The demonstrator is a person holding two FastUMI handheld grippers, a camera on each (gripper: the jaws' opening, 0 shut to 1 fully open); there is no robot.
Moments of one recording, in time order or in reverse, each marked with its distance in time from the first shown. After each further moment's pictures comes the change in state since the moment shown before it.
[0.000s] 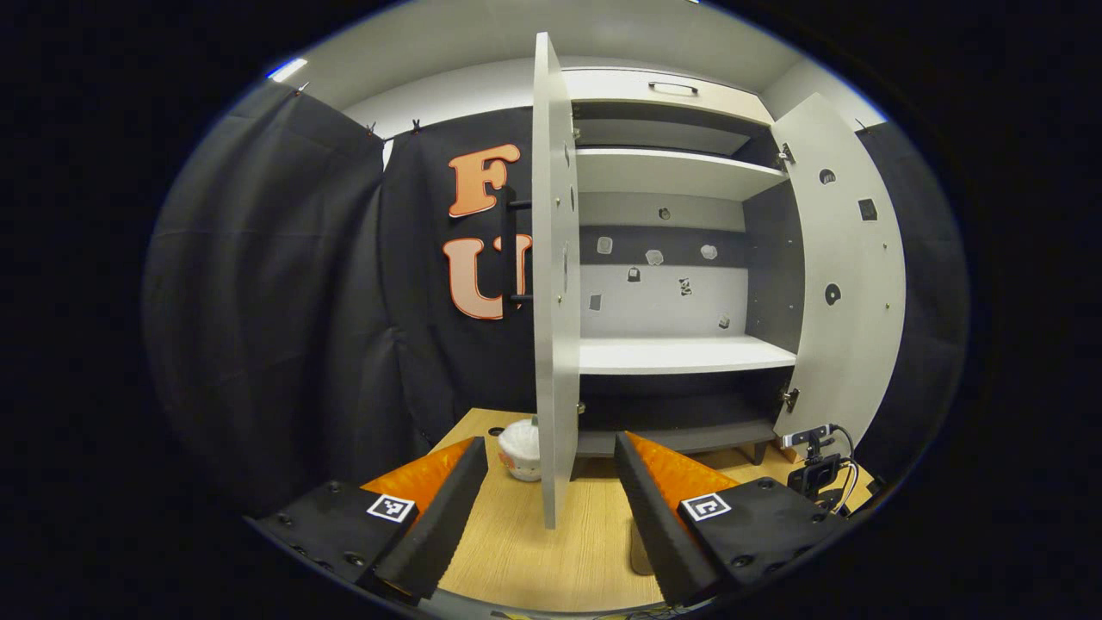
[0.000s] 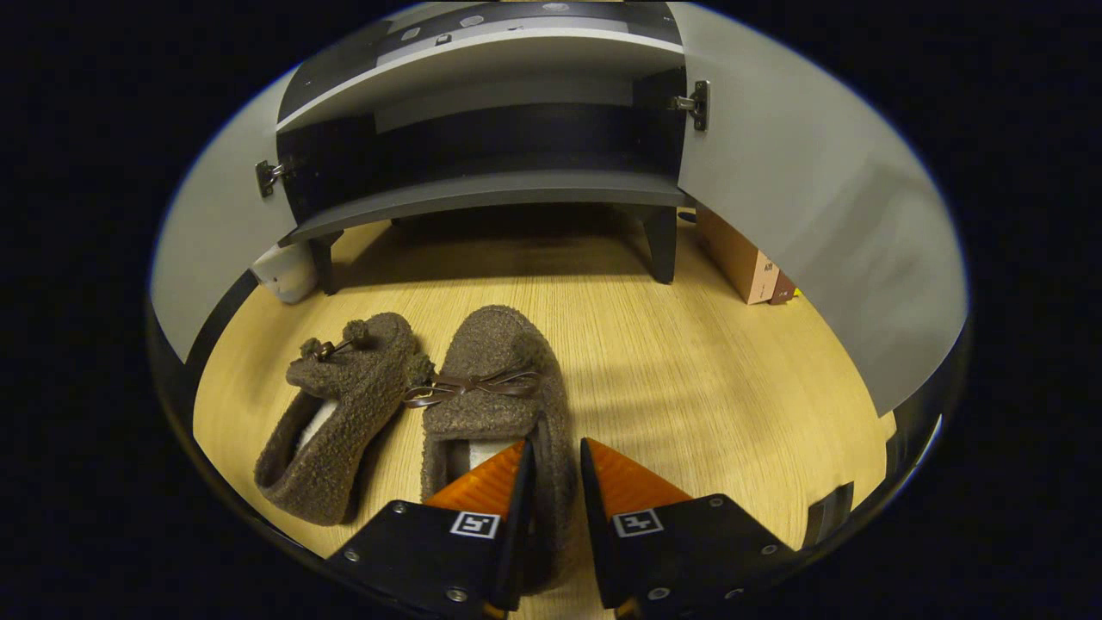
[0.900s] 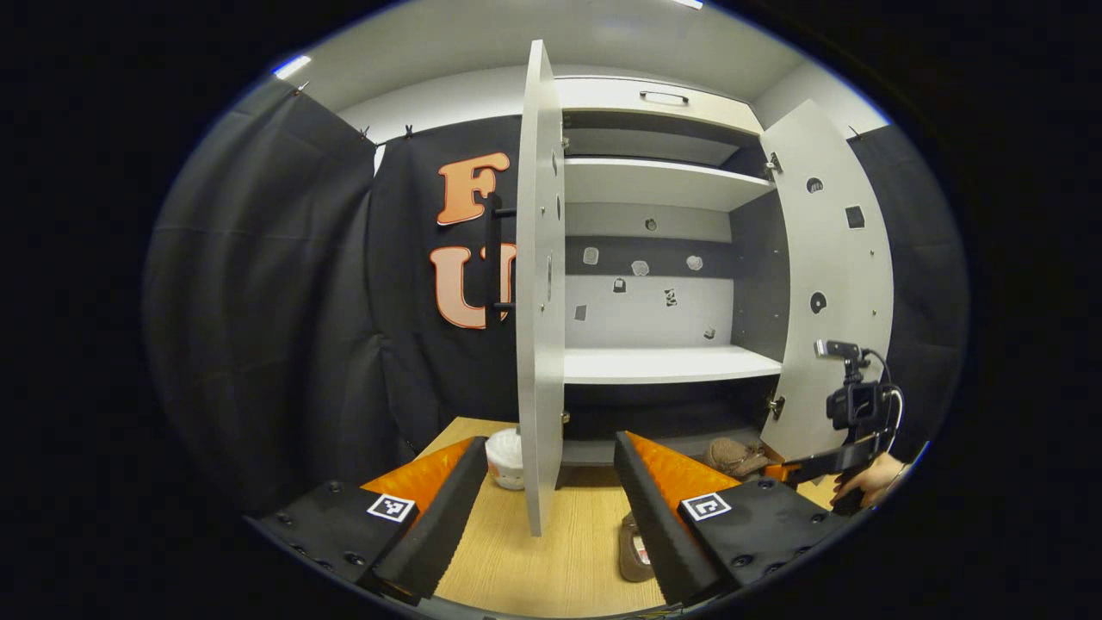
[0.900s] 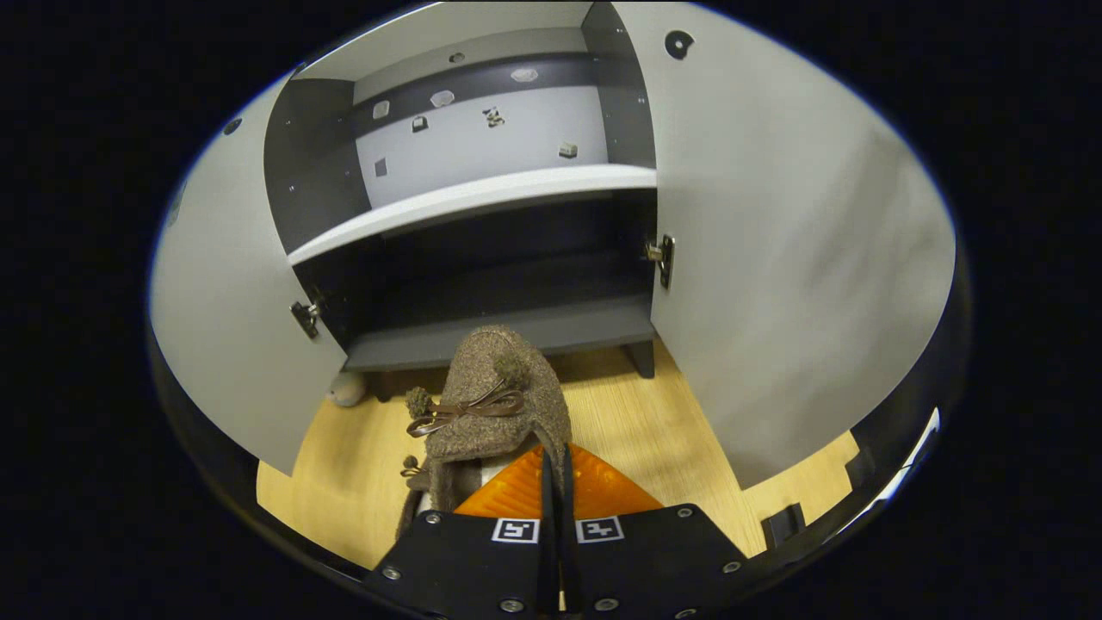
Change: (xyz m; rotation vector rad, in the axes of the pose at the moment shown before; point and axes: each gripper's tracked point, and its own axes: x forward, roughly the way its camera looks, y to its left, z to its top) left arm 0.001 -0.019 0.011 -0.019 -0.060 -0.066; right arm -0.128 0.016 0.155 0.089 -0.202 0.038
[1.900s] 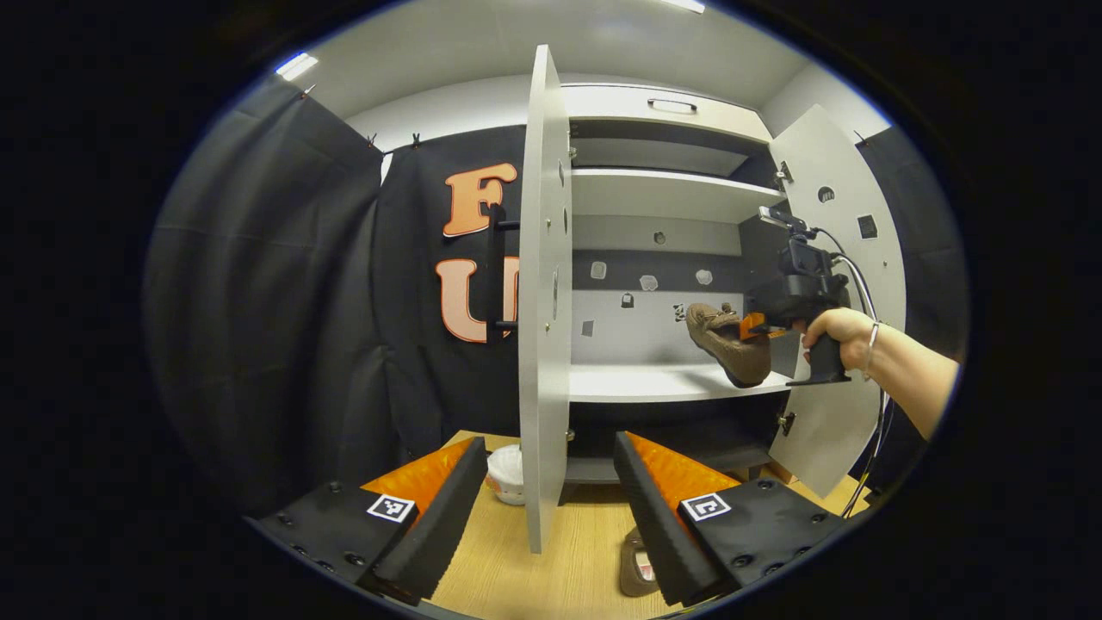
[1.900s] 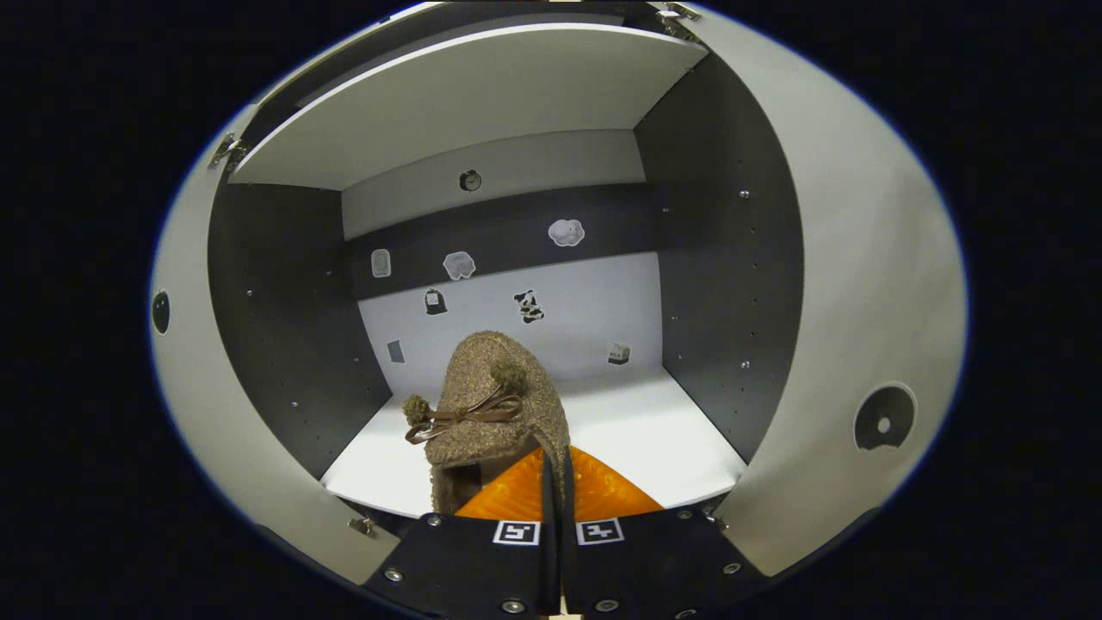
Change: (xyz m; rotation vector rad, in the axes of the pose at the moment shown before) left arm 0.022 0.011 0.011 -0.001 -0.034 0.044; right arm 0.054 0.062 0.306 -0.004 -0.316 0.024
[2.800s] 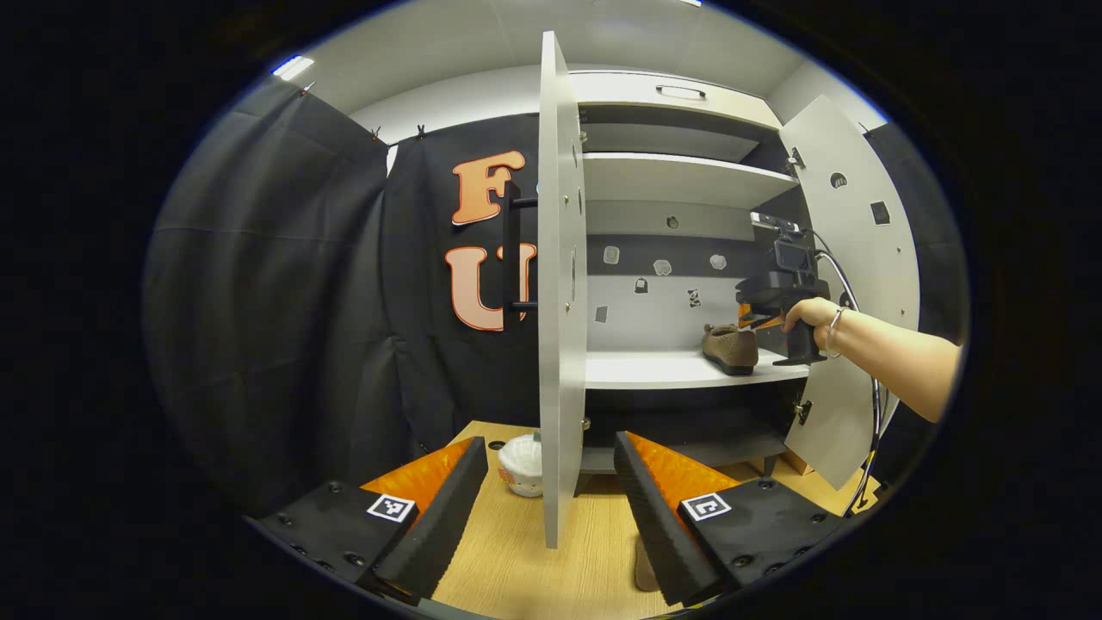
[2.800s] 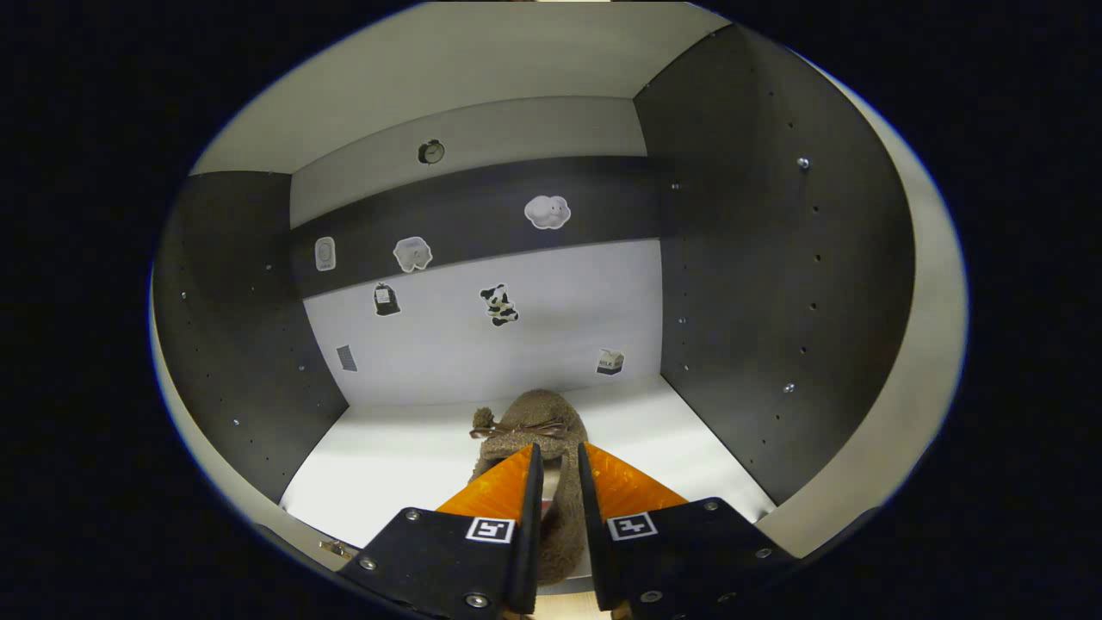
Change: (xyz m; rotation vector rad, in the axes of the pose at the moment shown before) left arm 0.003 0.007 -0.017 0.012 0.037 0.015; right arm 0.051 -0.010 0.003 -0.007 0.006 -0.046
